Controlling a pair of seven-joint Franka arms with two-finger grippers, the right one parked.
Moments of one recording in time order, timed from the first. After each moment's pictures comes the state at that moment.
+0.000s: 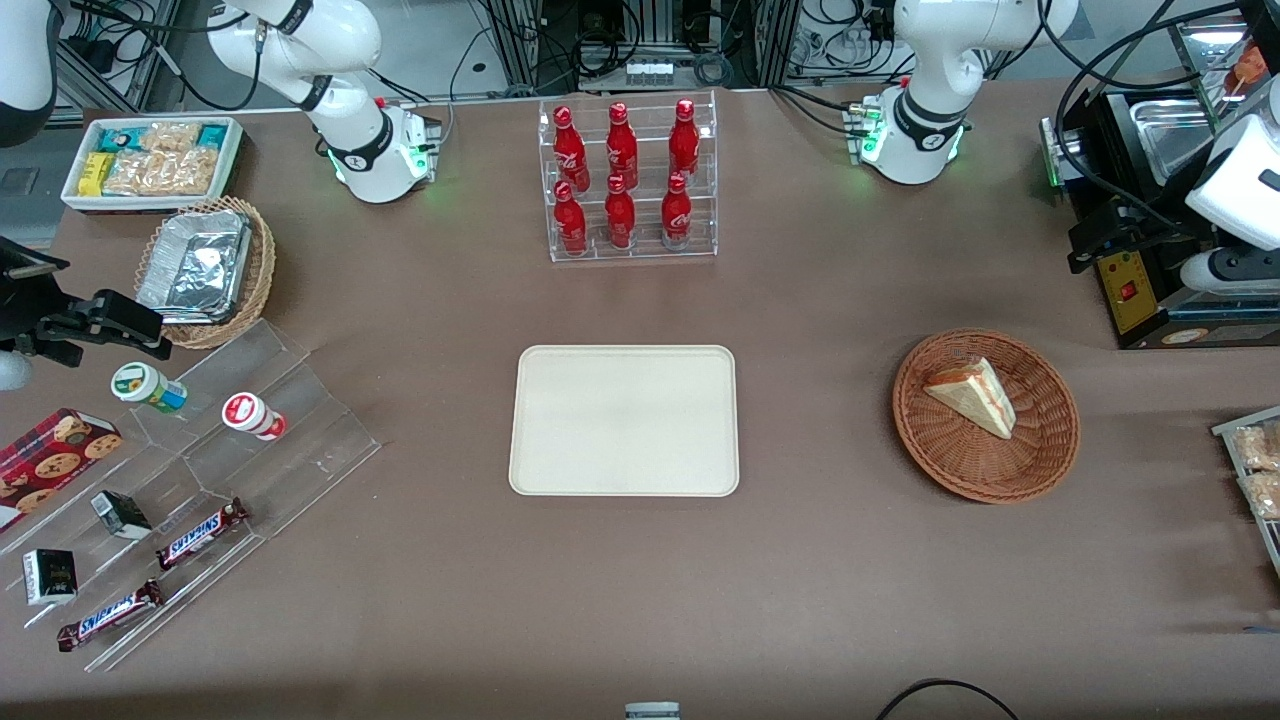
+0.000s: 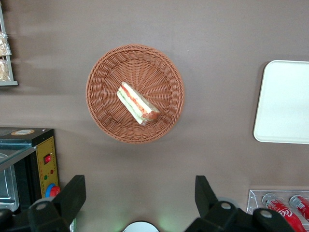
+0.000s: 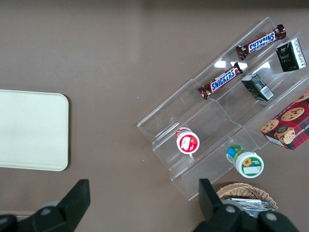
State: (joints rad) arm -0.09 -0.03 0.03 -1.56 0.01 1.46 -0.10
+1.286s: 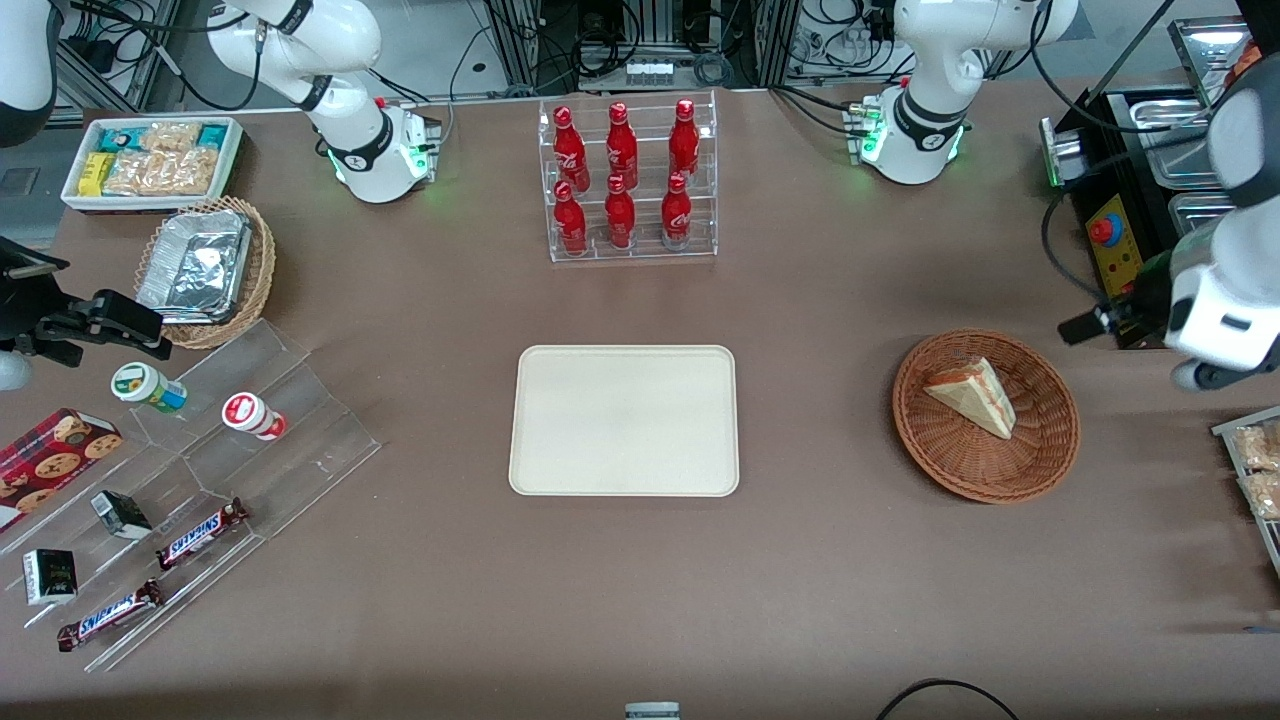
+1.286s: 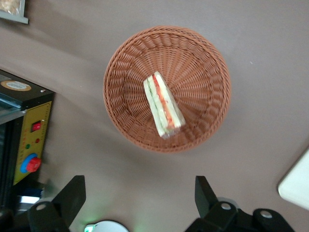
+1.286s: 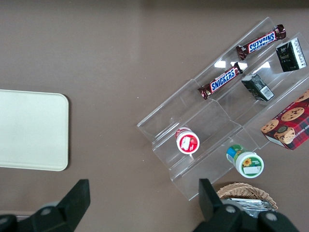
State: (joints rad) arm -0.08 0.09 0.09 -1.73 0.04 1.64 -0.42
